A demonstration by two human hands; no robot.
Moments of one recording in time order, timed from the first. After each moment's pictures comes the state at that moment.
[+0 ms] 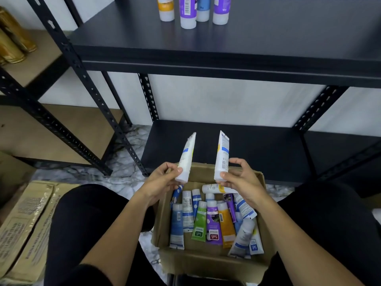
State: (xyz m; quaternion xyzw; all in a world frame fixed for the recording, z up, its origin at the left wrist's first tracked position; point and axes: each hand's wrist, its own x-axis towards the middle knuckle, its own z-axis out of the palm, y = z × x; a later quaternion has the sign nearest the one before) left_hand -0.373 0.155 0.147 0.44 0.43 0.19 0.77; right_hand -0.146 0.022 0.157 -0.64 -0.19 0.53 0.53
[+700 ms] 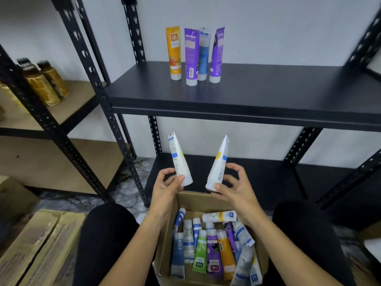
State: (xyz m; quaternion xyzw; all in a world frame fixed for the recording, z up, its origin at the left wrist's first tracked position) left_hand -0.357 0.124 0.219 0.44 0.39 0.42 0.69; right_hand -0.181 0.013 0.244 -0.58 -0.30 0.45 0.61
